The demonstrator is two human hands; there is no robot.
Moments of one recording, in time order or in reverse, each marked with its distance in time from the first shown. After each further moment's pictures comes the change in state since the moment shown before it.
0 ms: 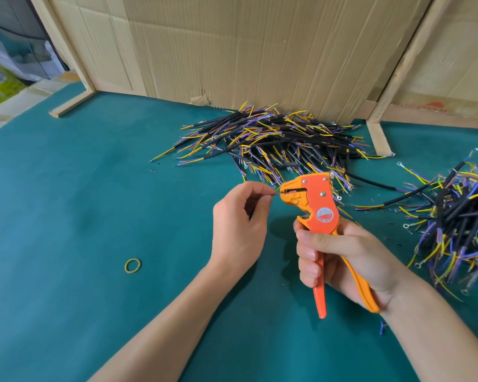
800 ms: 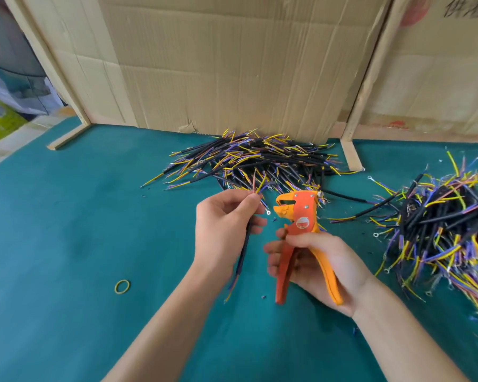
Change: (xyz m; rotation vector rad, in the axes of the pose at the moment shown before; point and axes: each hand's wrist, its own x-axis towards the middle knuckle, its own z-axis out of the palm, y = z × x) left_hand 0.009 0.044 -0.001 -0.396 -0.031 -0.273; right_hand -0.001 -0.001 -0.005 0.244 0.131 -0.005
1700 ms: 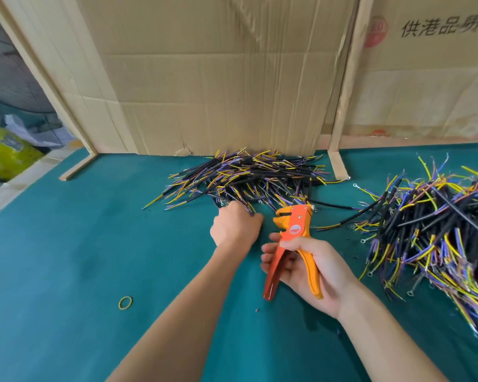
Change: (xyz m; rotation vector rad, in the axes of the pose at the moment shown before) left_hand 0.062 -0.035 0.045 1.118 0.091 -0.154; right_hand -0.001 -0.002 -0.007 0.181 0.017 -0.050
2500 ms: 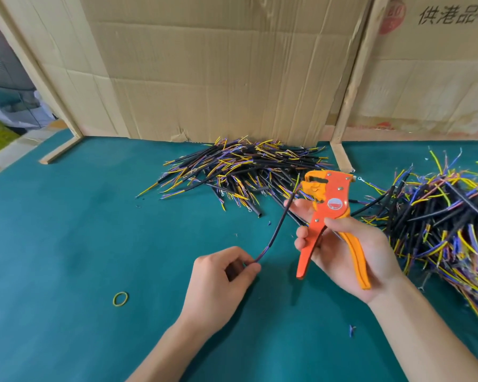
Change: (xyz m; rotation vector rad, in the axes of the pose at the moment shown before) left_hand -0.085 -0.094 -0.026 -0.452 -0.096 0.450; right_hand -0.005 -0.027 -0.022 -0.059 -0.188 -0.210
